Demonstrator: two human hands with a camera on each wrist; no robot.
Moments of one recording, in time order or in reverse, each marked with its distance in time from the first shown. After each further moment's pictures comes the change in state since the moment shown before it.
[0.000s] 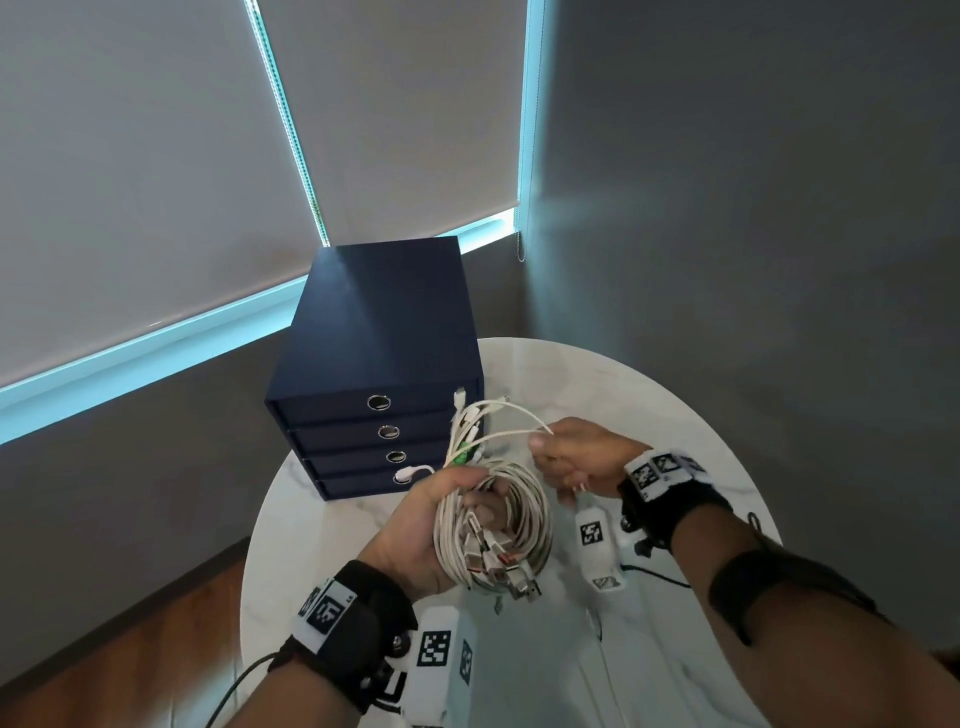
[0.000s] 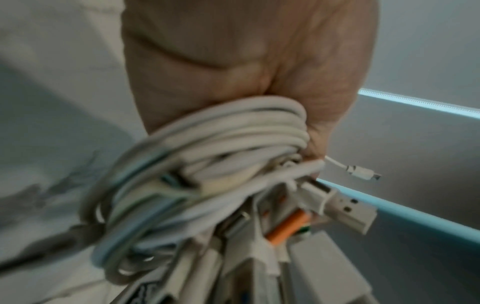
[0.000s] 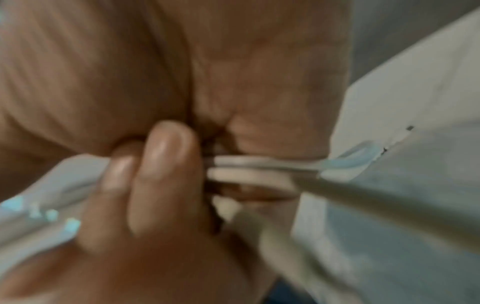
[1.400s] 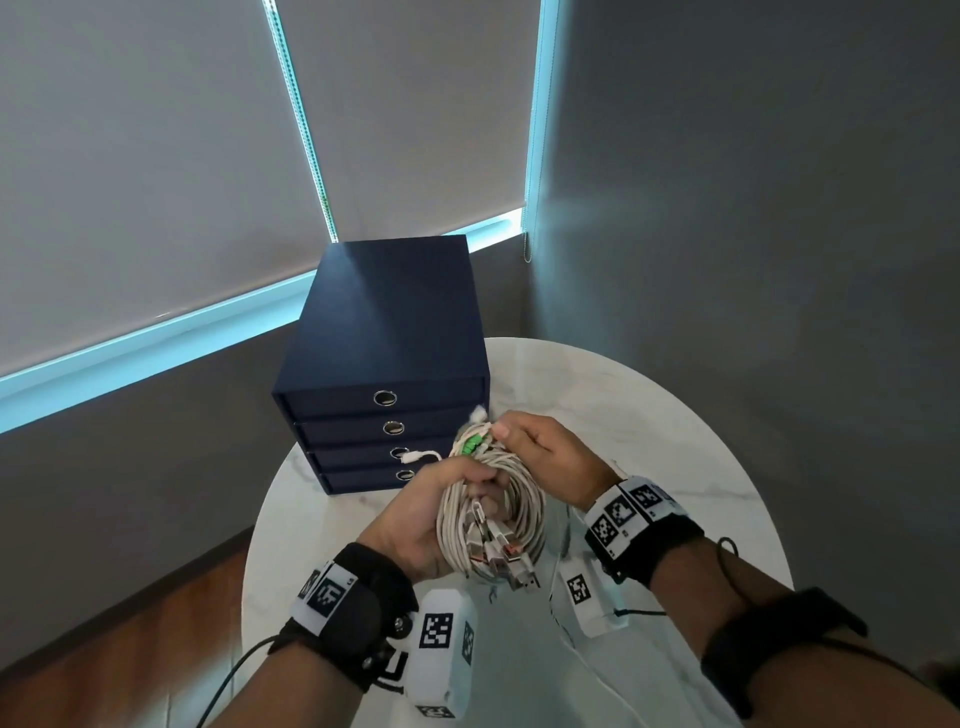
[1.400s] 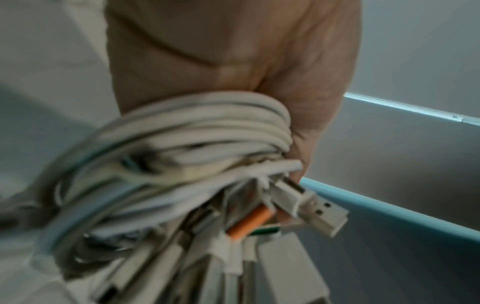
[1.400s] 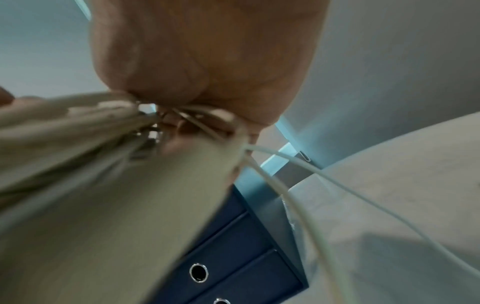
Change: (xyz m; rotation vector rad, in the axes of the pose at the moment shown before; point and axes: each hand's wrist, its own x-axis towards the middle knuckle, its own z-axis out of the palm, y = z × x) left_hand 0.002 0.010 0.002 0.038 -0.017 -0.034; right_hand 0.004 -0.004 0.051 -0.613 0.204 -0.465
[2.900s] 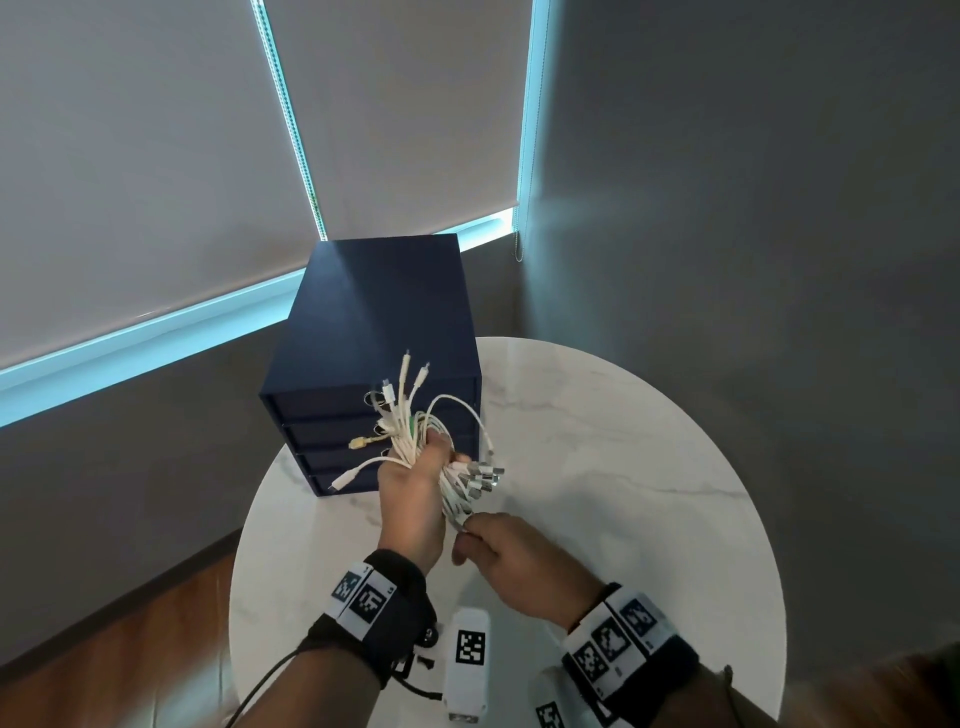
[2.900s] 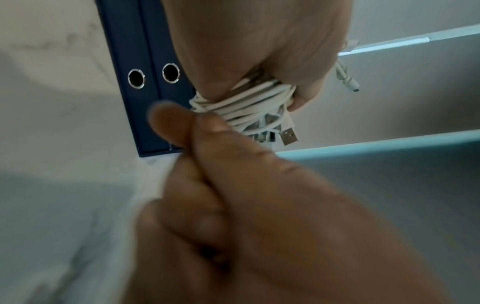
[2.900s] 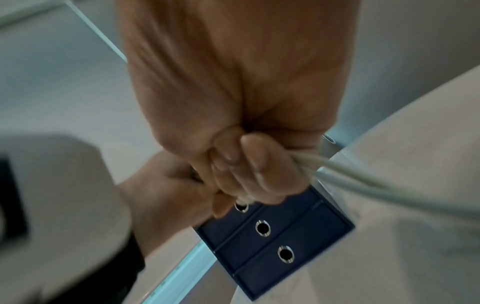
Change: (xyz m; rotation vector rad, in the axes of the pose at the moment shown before) left_hand 0.021 -0.011 -0.004 0.276 0.727 0.761; right_hand -0.062 -0.025 0.061 -0.171 -0.212 0.251
